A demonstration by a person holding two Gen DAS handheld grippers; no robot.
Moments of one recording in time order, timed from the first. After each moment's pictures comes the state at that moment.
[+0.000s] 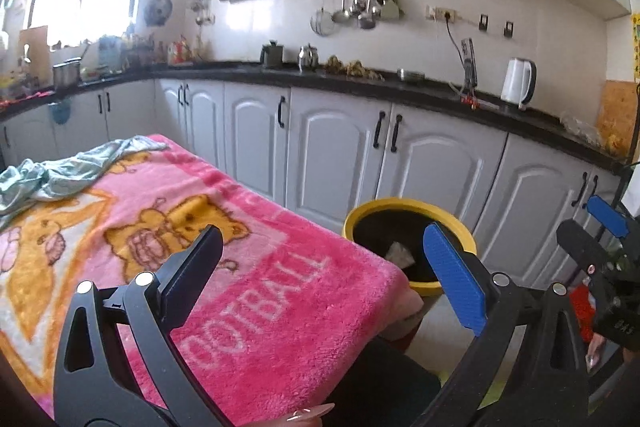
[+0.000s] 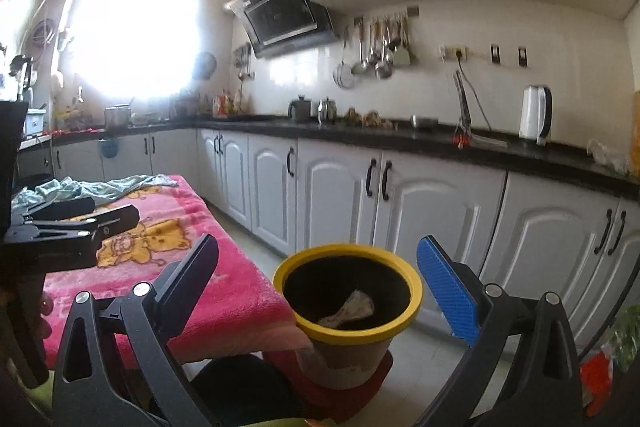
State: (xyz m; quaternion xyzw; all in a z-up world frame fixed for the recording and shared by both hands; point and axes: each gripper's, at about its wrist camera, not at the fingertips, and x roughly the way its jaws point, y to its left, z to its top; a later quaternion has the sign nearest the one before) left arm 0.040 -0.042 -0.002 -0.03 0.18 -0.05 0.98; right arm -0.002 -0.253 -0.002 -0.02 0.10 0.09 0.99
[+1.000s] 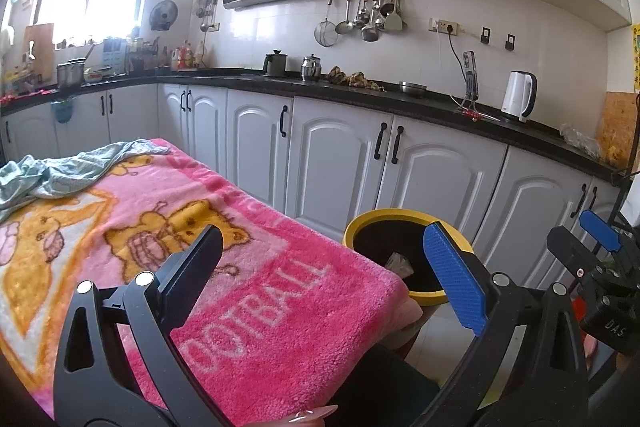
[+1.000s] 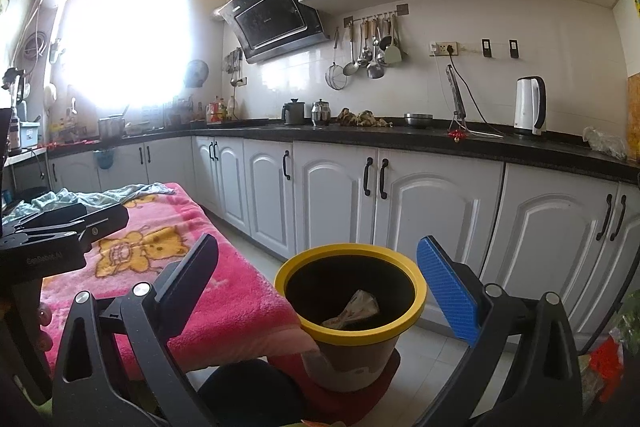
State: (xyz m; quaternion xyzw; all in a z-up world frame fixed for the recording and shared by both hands) left arm 0.038 -0.041 -0.004 -0.04 0.17 -0.04 0.98; right arm 0.002 -0.248 -0.008 0.00 0.10 0.08 0.99
